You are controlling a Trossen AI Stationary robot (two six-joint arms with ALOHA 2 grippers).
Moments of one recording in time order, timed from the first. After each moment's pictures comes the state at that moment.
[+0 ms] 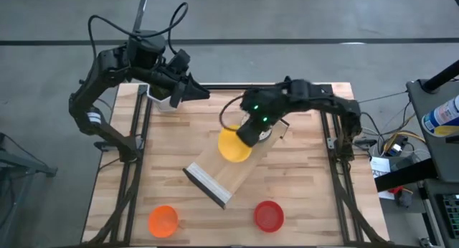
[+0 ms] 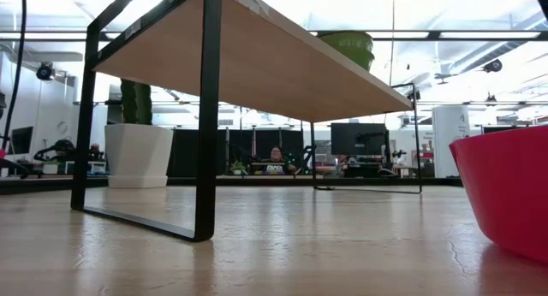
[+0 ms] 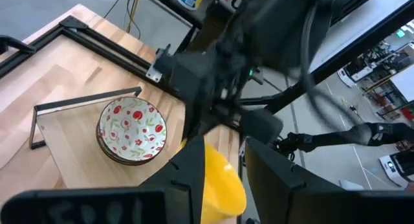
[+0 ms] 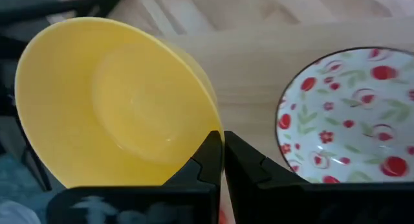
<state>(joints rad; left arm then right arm) 0.29 1.47 2.20 -1.12 0.42 -0.46 -0.01 1.89 2.33 -1.46 -0.11 0.76</state>
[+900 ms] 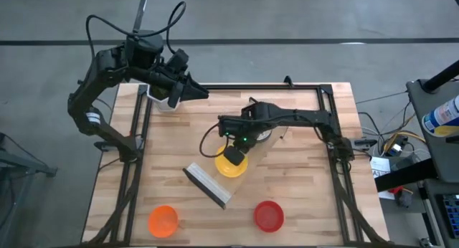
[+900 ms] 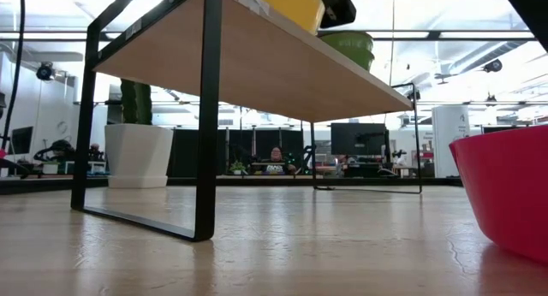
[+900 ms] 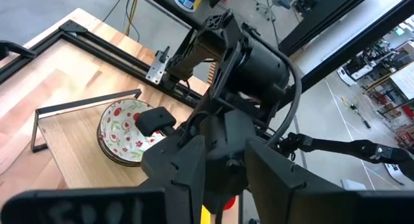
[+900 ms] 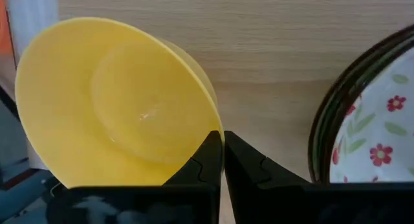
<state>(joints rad) 0.29 1.47 2.20 -1.12 0.42 -0.44 0.04 2.12 2.33 -1.55 -0.08 0.73</state>
